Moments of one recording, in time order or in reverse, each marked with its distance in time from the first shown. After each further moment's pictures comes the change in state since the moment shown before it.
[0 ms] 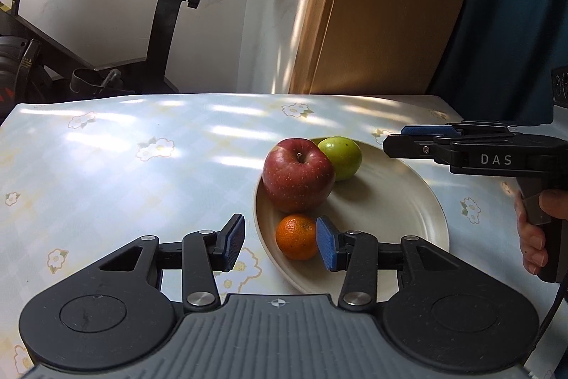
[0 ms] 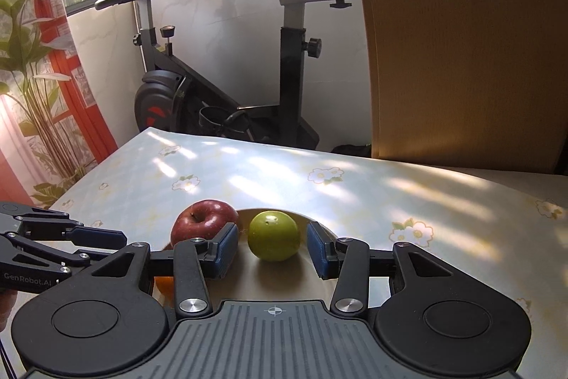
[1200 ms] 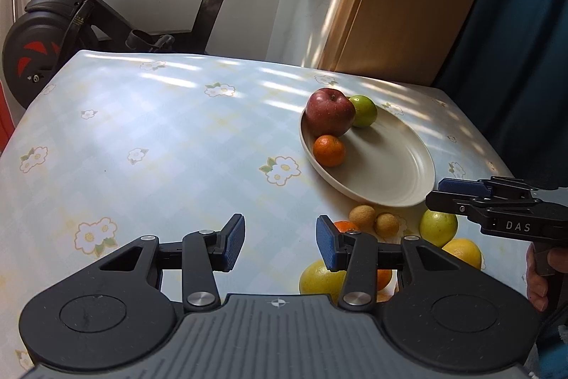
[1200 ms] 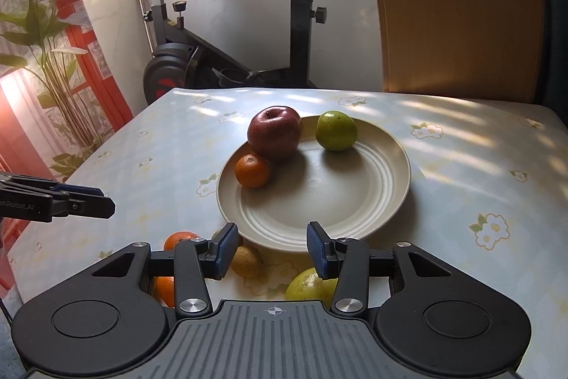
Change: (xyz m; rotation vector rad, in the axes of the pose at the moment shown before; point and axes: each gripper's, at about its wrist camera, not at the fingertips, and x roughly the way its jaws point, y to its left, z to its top) left arm -0.080 0.027 -0.055 -0.099 0.032 0.021; right arm -0.073 0.073 -0.083 0.056 0.071 -0.032
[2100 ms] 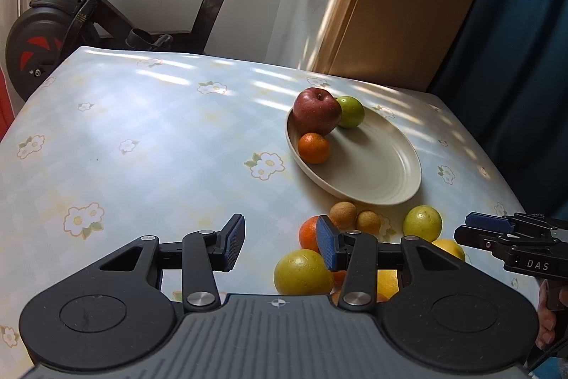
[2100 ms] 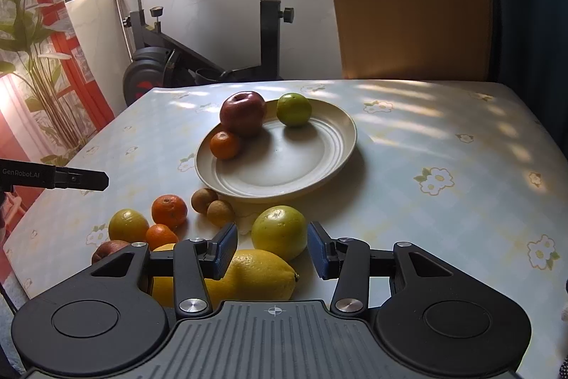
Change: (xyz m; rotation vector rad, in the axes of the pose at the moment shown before) left arm -0.013 -0.009 -0.013 -0.032 -0.023 -0.001; right arm -0.047 -0.012 -0.036 0.039 -0.010 -0.072
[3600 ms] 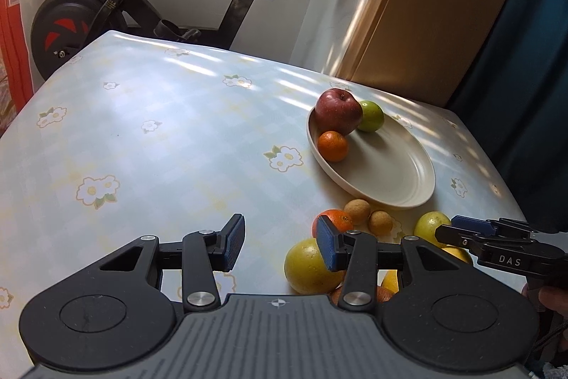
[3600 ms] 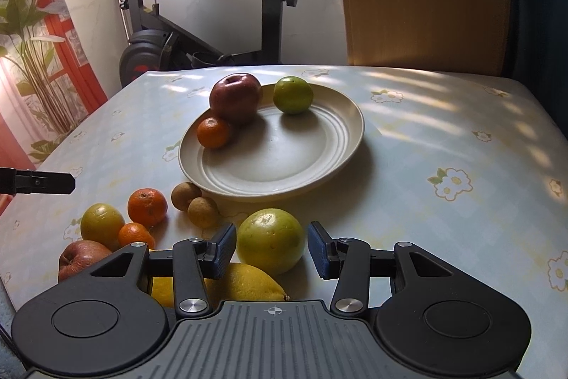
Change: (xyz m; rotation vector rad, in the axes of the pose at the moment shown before) left arm -0.004 0.004 -0.013 -0.091 -0.024 0.046; right arm 0.041 -0.005 0.005 -0.027 0.050 -0.002
